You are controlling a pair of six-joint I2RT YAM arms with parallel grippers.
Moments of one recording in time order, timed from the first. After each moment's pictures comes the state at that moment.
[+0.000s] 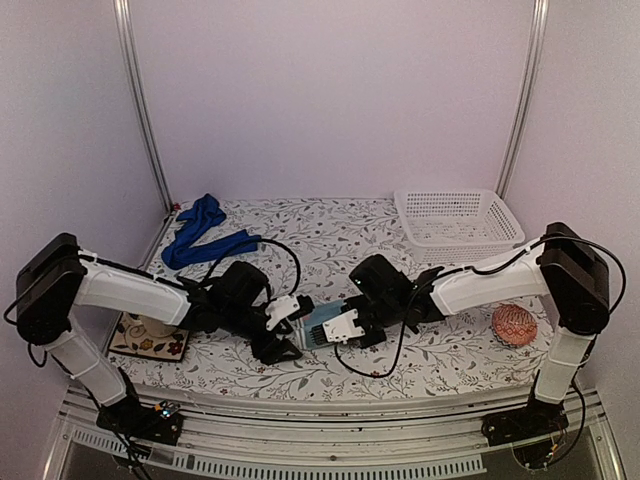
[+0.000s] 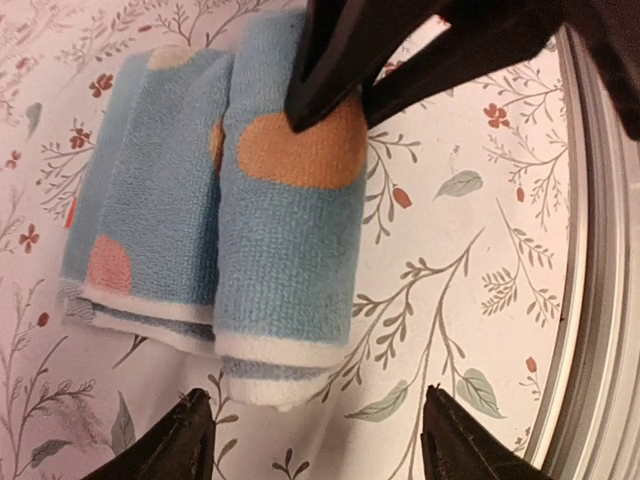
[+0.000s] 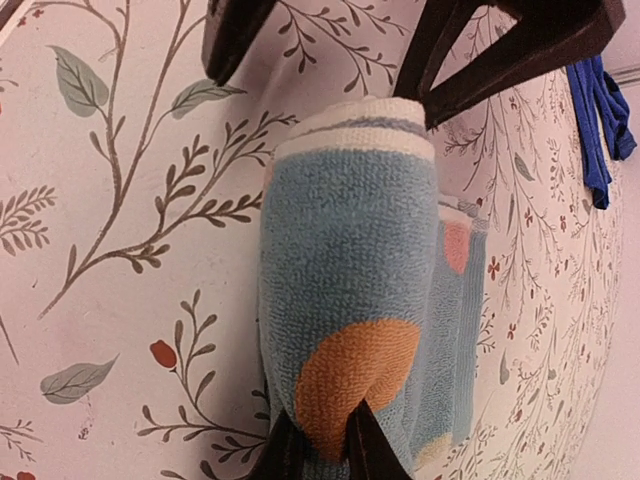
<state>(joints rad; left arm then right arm) -0.85 1.63 0.76 -0.06 0.34 0.22 0.99 1.82 1.02 -0.08 -0.08 -1.04</state>
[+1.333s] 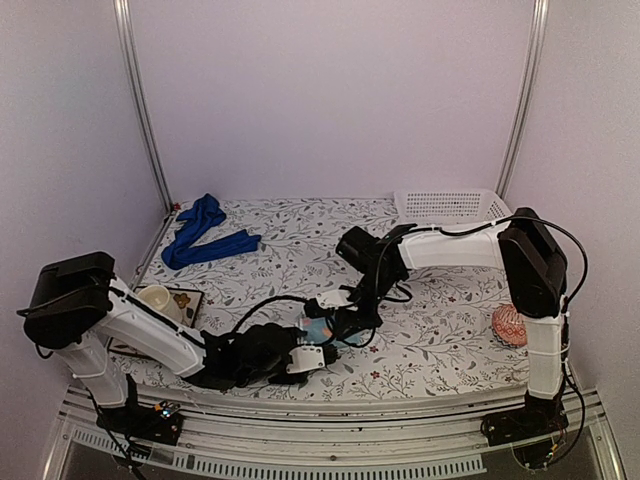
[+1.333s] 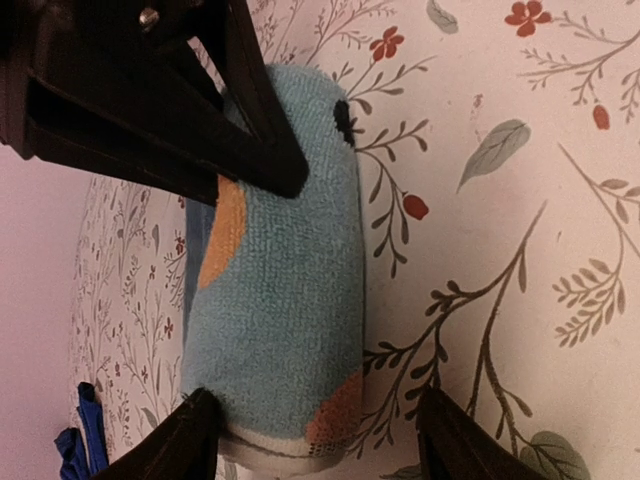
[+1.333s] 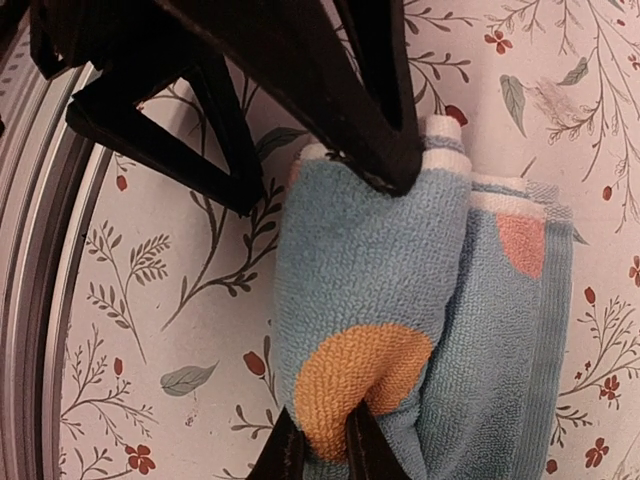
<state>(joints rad) -1.23 1.69 0.58 0.41 -0.44 0.56 0.86 2.09 1.53 -0.77 -0.50 -0.95</state>
